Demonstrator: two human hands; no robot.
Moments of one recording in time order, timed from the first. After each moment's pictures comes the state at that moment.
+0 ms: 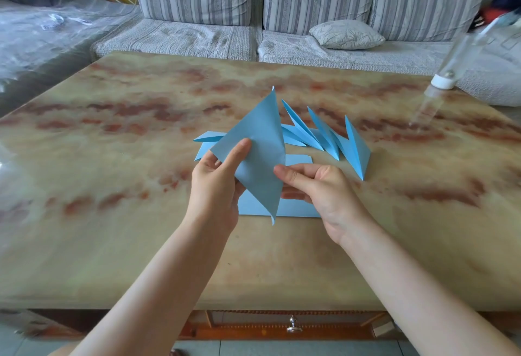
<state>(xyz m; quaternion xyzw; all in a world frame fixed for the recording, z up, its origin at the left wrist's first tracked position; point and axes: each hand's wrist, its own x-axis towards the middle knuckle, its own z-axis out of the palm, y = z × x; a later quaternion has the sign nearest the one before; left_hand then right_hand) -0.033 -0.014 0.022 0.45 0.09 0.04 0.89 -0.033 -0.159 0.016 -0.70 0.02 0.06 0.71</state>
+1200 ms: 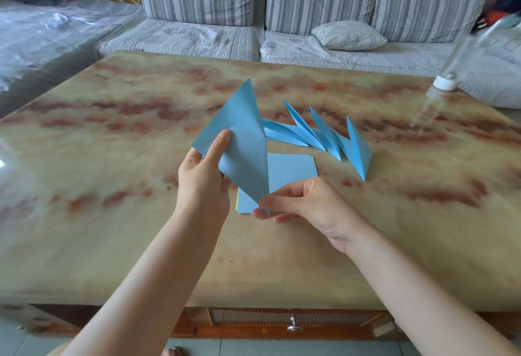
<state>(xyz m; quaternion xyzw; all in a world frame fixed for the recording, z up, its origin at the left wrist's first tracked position) -0.032 -0.002 0.030 0.41 0.14 0.08 0.90 -0.045 -0.158 0.019 -0.75 -0.06 0.19 0.63</state>
